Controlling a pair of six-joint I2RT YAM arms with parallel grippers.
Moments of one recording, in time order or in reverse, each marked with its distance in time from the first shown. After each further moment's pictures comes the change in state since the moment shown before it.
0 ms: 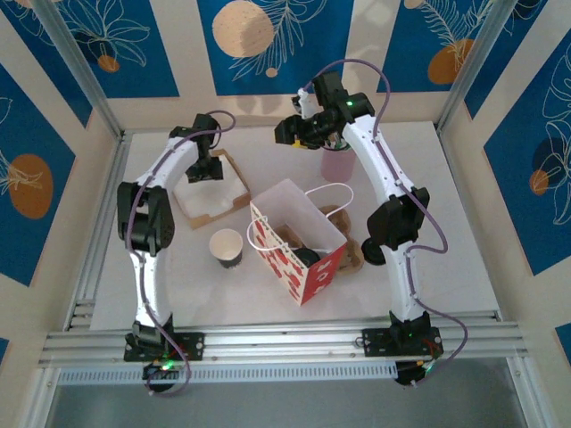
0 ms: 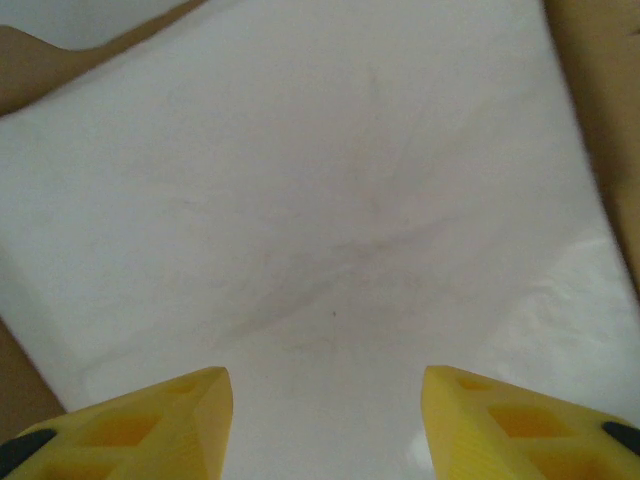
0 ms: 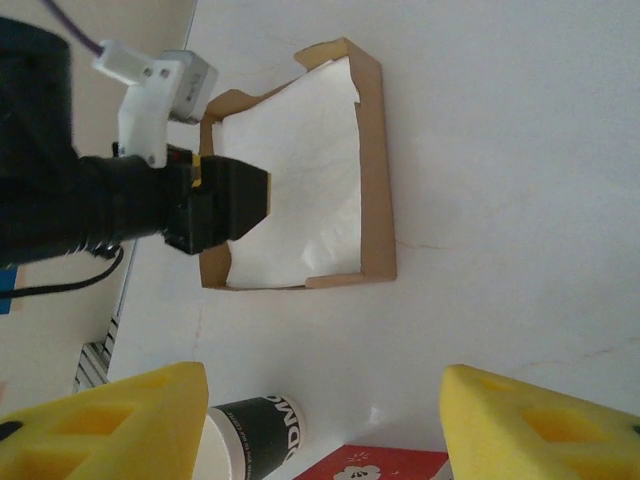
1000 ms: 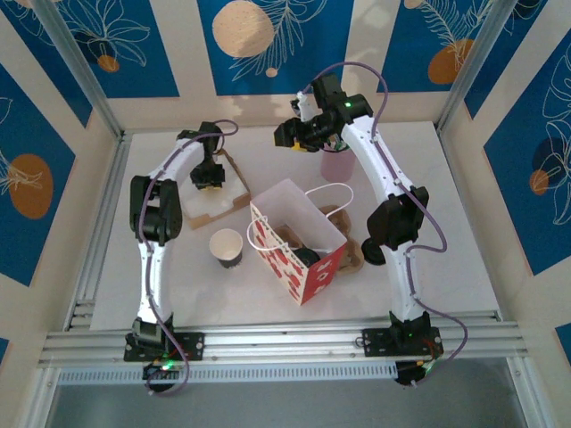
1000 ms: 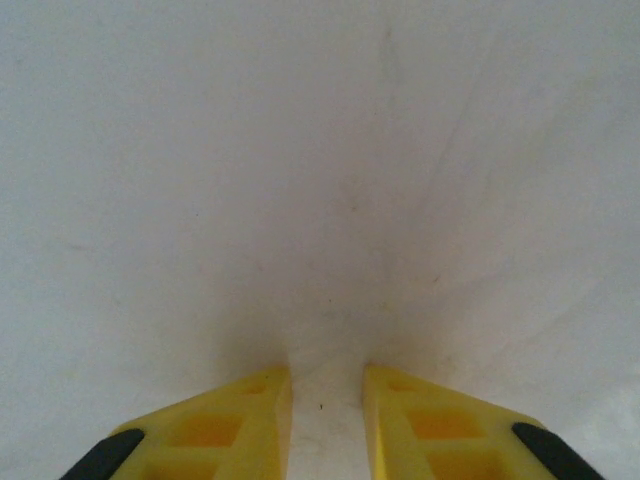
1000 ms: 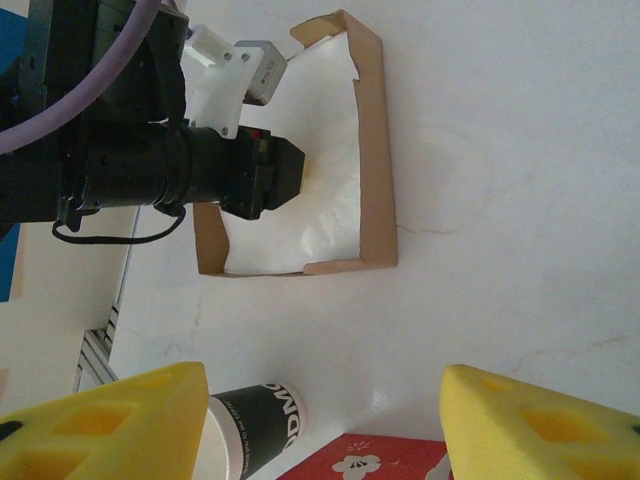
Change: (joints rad) left arm 0.011 0.152 0.088 -0.041 0.043 0.007; right arm 0.000 0.000 -0.033 0.001 -0.014 -0.008
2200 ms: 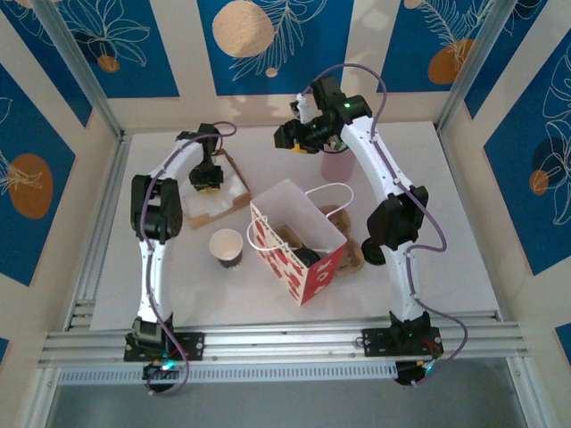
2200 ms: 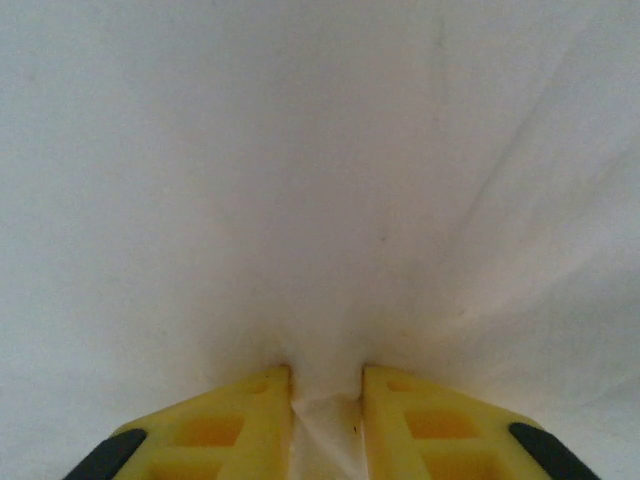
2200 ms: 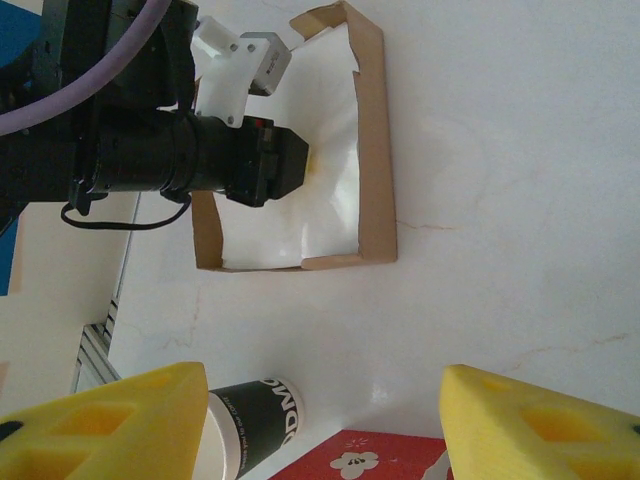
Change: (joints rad) left arm 0.014 0.030 0.015 0.001 -0.003 0.008; right arm 0.000 0.000 -0.007 0.000 -0.008 -0.010
